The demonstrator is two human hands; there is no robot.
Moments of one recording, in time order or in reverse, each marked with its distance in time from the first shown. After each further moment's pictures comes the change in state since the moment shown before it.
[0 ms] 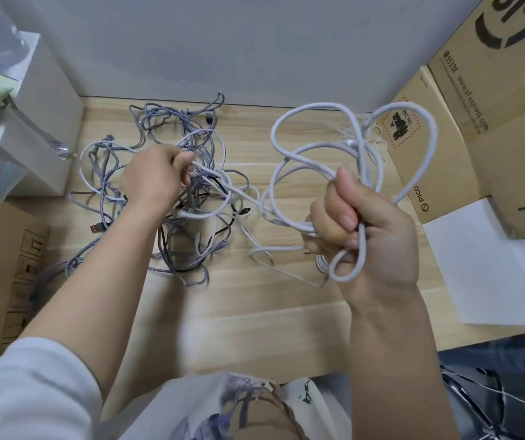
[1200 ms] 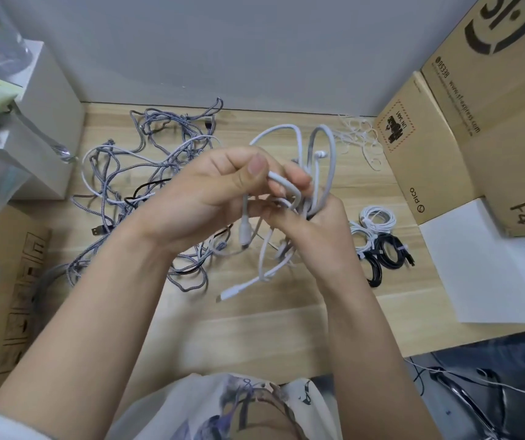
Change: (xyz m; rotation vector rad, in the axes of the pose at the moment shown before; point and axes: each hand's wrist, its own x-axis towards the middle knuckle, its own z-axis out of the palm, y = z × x) left_hand -0.080 0.065 -0.052 -1.286 -0.958 0.417; right_hand 0.018 0.027 0.006 -0.592 0.065 -0.182
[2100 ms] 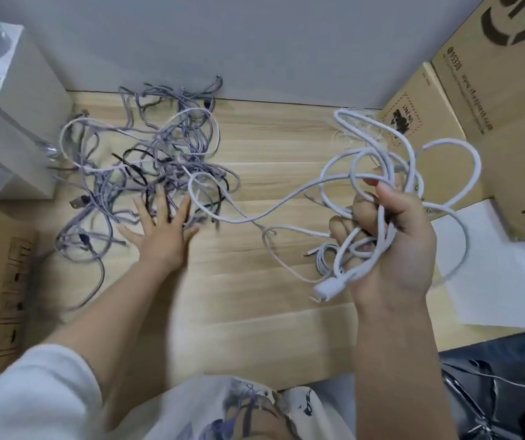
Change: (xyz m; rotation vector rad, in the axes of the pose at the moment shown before) left_hand -0.030 -0.153 -0.134 1.442 0.512 -0.861; right_hand -0.002 -0.006 -0.028 0.790 0.397 0.163
